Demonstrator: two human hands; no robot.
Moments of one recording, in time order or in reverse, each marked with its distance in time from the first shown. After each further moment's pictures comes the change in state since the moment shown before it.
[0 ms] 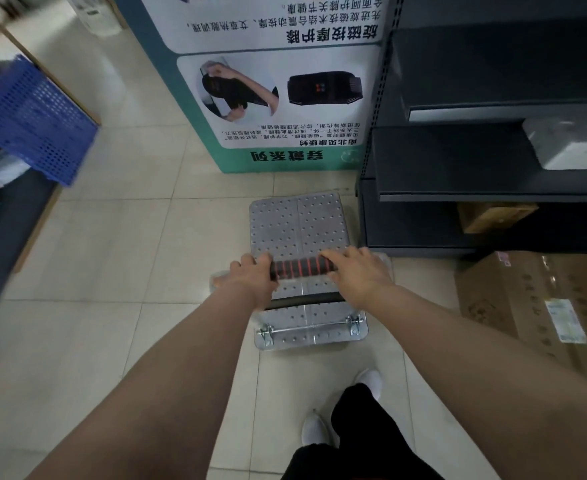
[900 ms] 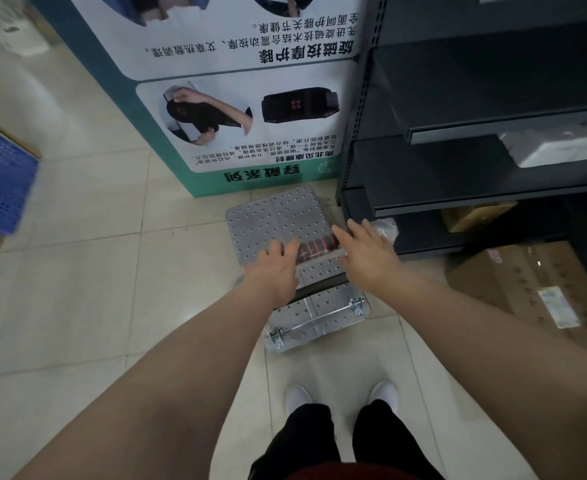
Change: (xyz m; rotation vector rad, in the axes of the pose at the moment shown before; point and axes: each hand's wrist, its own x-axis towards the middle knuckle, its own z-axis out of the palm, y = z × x) left_hand 0.114 -0.008 -0.063 0.049 0.080 0.381; right_hand 0.098 -0.034 -0.050 -0.005 0.016 0.219
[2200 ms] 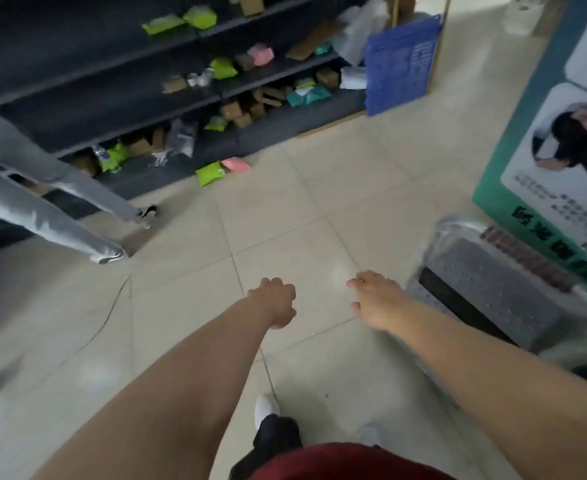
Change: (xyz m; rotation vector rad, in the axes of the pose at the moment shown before) left_hand -0.350 0.112 0.156 -0.533 -0.056 -1.112; right_hand -0.186 -0.071 0.069 -0.604 -0.448 -1.239
